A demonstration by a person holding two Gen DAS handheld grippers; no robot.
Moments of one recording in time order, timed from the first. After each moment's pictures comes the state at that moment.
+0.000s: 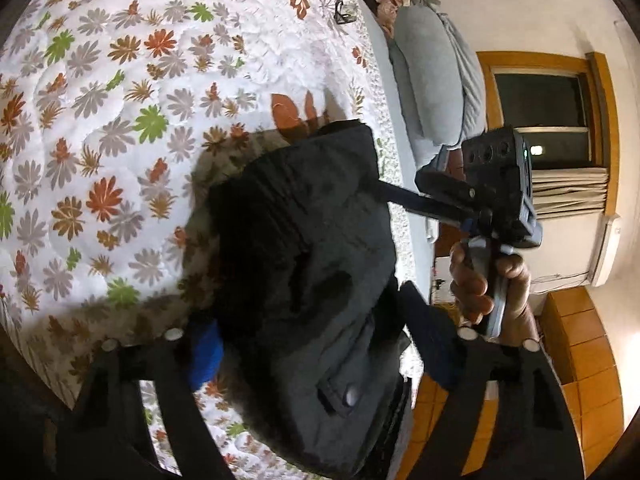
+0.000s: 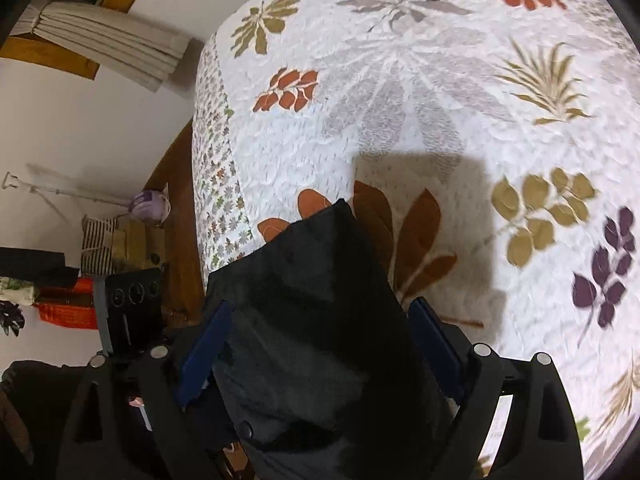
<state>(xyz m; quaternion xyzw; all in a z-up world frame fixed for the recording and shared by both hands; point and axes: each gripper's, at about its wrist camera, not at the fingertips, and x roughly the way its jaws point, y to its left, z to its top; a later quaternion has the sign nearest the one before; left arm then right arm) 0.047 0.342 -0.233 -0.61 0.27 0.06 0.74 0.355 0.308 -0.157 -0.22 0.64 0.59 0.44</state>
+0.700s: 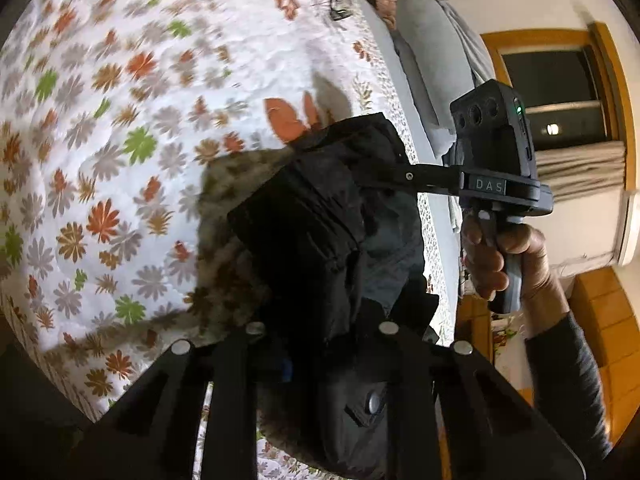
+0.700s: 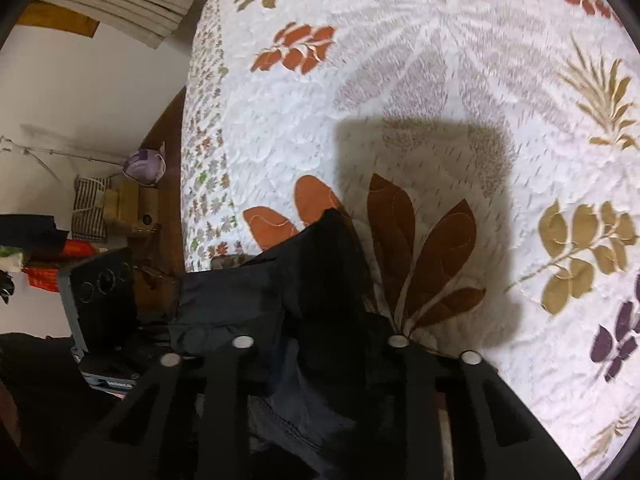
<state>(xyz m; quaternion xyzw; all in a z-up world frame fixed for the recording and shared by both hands) 0.054 0.336 -0.218 -0.57 0.30 0.09 0.76 0.336 0.331 -0.170 -0.28 0.63 0.60 0.41</state>
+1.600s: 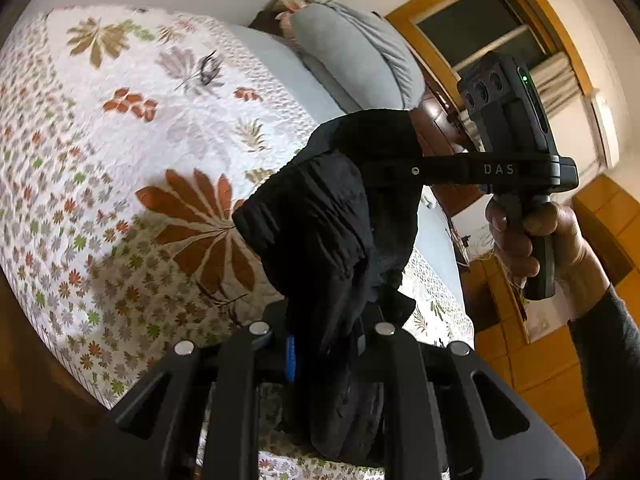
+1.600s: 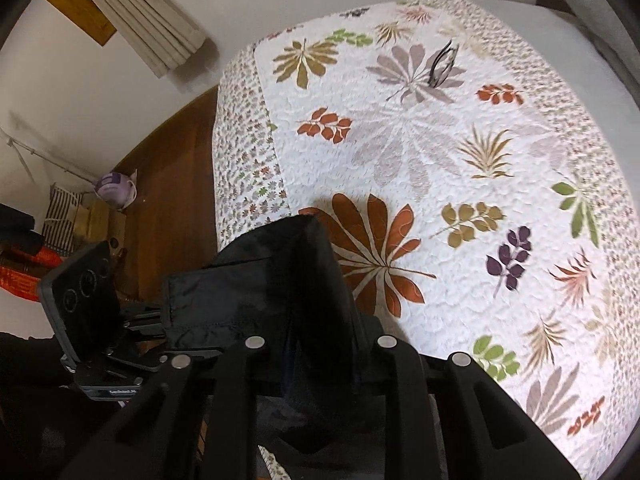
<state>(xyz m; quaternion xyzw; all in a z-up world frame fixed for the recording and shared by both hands) 0.064 0.270 -0.085 -0.42 0.28 0.05 0.86 0.309 0.238 -0.001 -0.29 0.53 0.58 0.54</state>
